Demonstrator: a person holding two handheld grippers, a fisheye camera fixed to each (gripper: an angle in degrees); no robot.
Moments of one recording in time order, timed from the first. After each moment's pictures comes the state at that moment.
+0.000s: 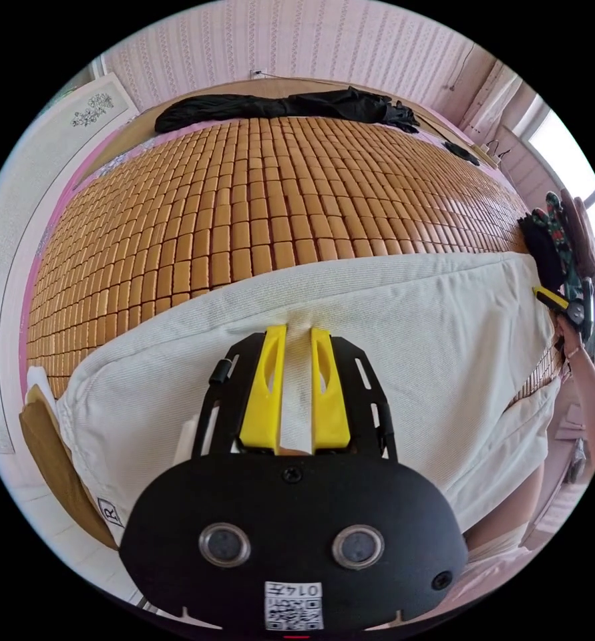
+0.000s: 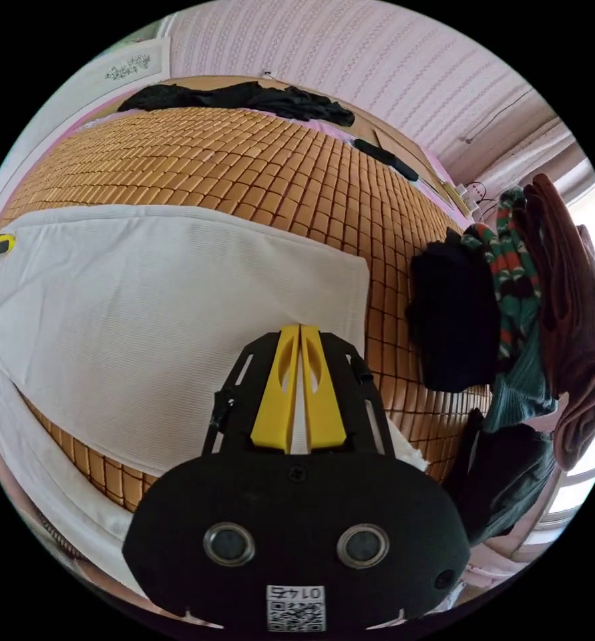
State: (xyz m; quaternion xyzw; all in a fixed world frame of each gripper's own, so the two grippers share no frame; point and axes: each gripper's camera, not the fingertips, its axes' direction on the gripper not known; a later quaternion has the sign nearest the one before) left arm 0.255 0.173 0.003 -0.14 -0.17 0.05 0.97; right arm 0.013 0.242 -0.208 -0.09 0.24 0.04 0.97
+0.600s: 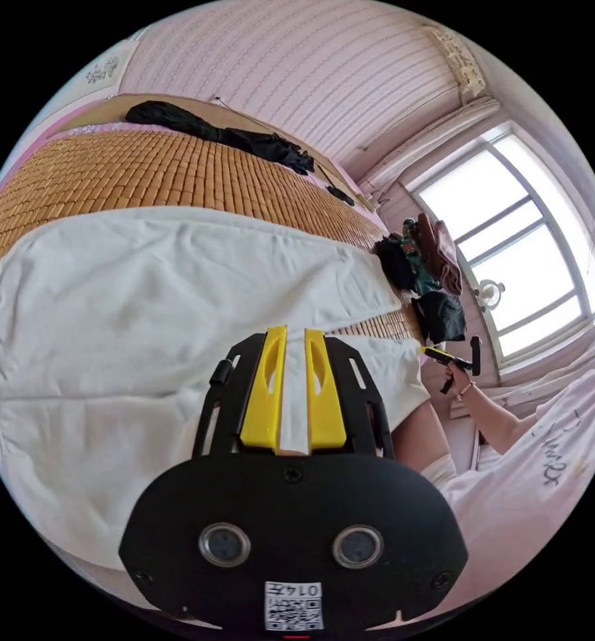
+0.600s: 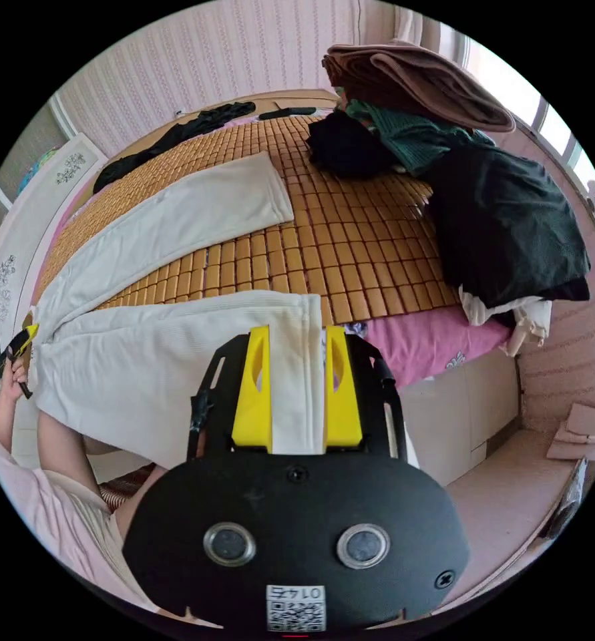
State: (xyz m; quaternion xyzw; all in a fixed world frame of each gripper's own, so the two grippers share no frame) left arm 0.301 0.326 -0.160 -0.06 0.11 0.02 0.99; right arm 0.008 0.490 -0.378 -0.06 0.15 0.26 0.95
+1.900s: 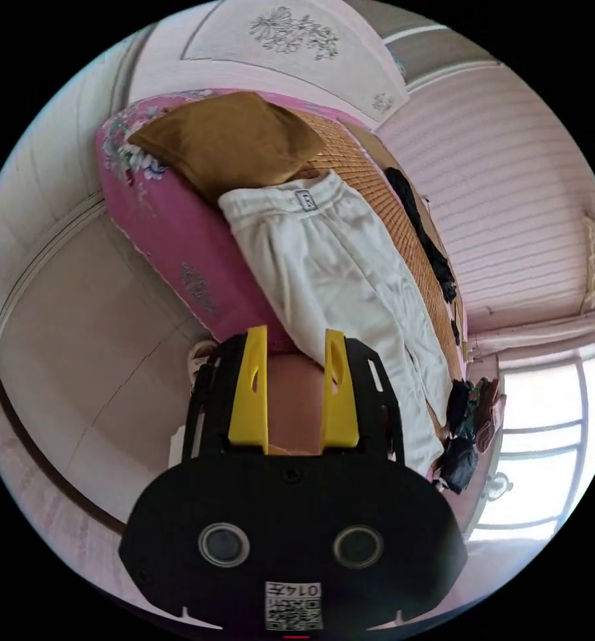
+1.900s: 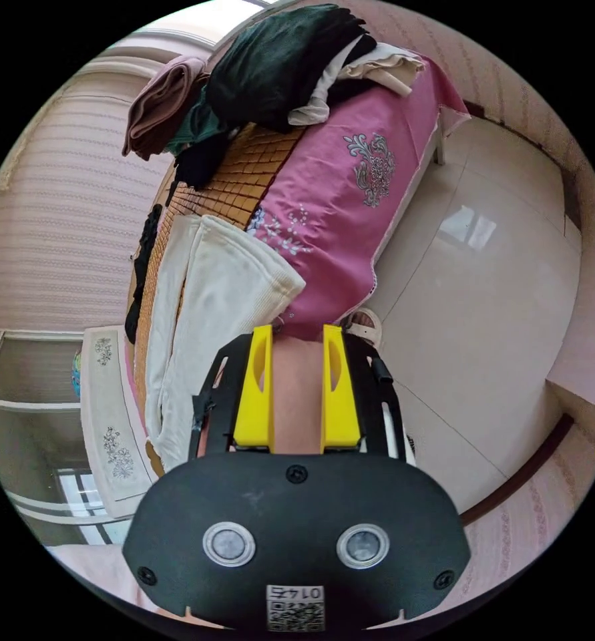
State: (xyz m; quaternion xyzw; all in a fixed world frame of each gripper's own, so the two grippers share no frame) left arm 0.092 0.557 -0.500 0.07 -0.05 -0.38 0.92; right arm 0.061 0.724 -0.463 0.05 -0.04 0.59 0.81
